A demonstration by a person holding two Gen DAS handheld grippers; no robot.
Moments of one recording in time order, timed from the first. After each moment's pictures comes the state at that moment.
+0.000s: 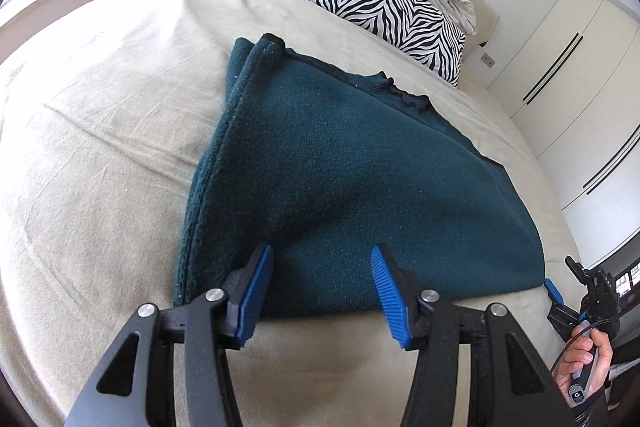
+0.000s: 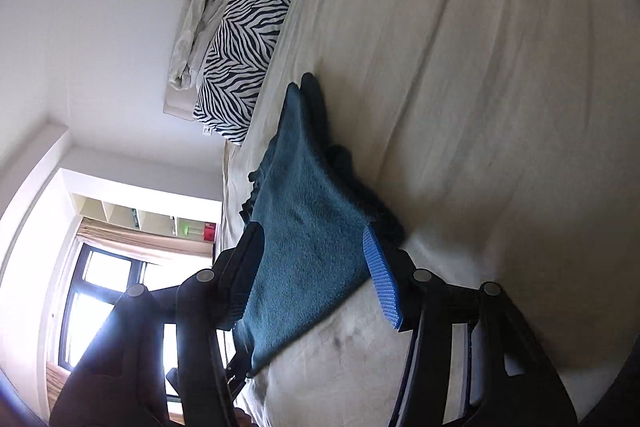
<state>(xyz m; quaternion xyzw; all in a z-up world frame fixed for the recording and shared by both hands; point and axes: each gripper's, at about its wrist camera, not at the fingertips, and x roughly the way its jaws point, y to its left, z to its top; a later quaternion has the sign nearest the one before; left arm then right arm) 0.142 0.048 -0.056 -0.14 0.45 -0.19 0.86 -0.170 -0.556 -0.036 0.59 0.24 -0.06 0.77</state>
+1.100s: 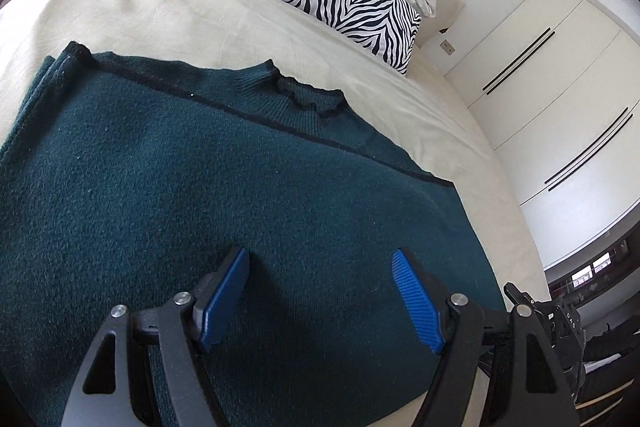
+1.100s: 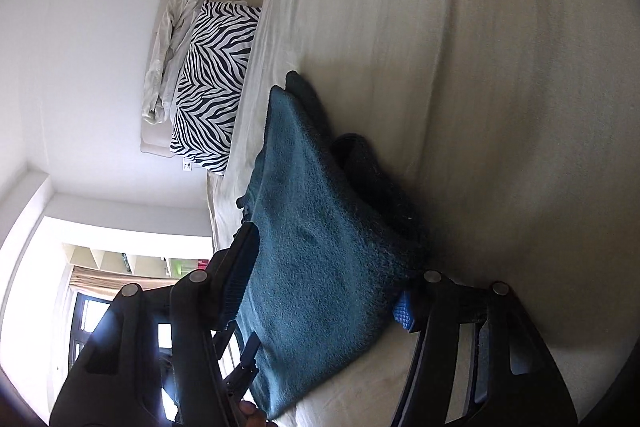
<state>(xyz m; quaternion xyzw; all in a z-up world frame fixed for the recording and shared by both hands) 0.222 -0.085 -0.052 -0.17 0.46 -0.28 0.82 -0.089 -0.512 -0.057 0.62 0.25 -0.09 0.74</state>
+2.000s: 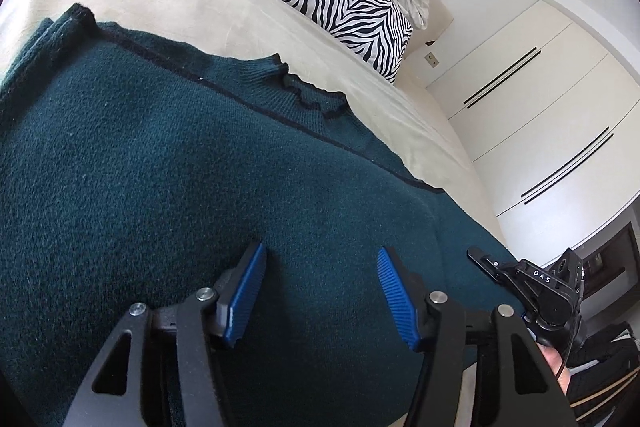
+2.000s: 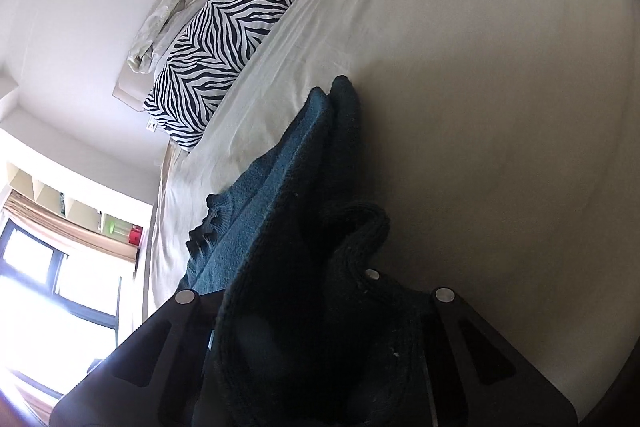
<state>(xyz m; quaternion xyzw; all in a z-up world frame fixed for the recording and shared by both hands) 0.233 -0.062 -0.076 -0.24 0.46 -0.32 0.80 0.007 -0.493 -0.011 0.43 0.31 -0.13 0.84</state>
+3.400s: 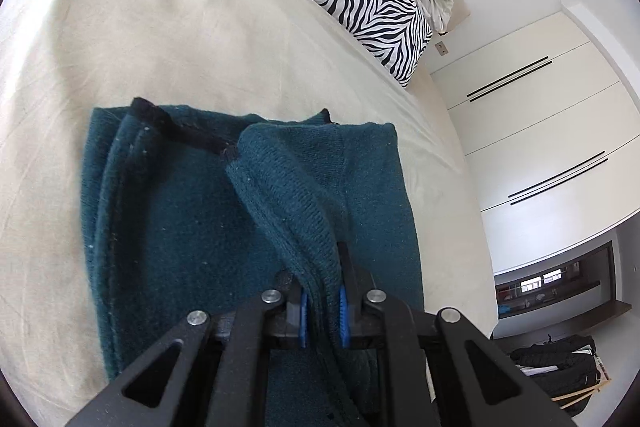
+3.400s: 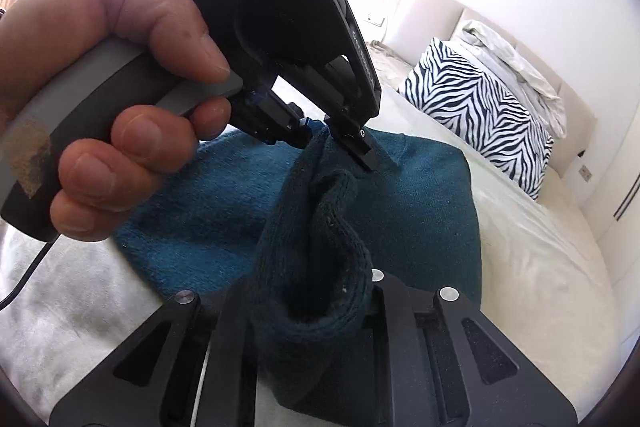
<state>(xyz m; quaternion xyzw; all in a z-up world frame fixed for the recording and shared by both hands) 0.303 0.022 -0.037 -0.24 0.52 -0.32 0.75 0.007 -0.161 0.014 -0.20 0.31 0.12 0.92</state>
